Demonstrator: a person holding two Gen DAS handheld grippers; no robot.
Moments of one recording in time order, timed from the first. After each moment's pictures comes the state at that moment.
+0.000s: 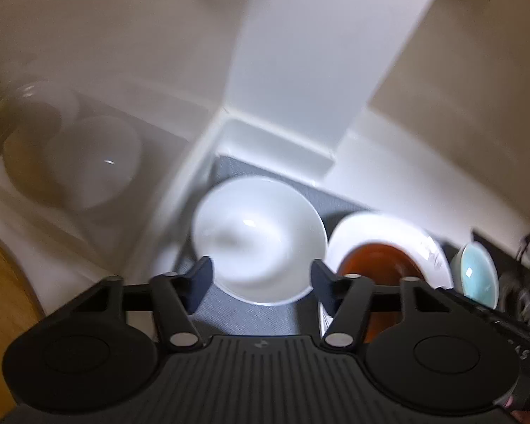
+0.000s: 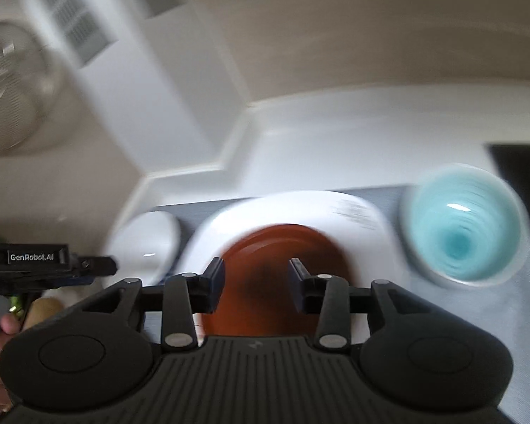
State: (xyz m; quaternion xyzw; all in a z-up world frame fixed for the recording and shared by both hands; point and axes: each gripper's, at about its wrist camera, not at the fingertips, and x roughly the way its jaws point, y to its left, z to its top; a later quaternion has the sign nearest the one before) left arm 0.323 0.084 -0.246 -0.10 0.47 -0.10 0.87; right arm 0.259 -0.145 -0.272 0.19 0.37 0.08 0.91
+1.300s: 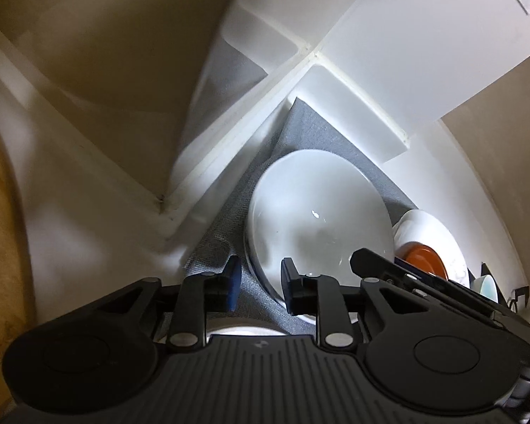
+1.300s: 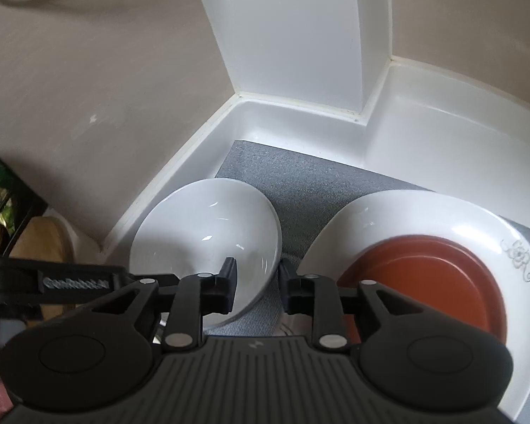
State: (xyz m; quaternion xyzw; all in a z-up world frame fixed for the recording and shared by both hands) left arm 0.325 0.129 -0.313 -0.21 0.54 -0.05 0.81; right arm 0.336 -0.037 -0.305 0.07 0.45 0.14 0.88
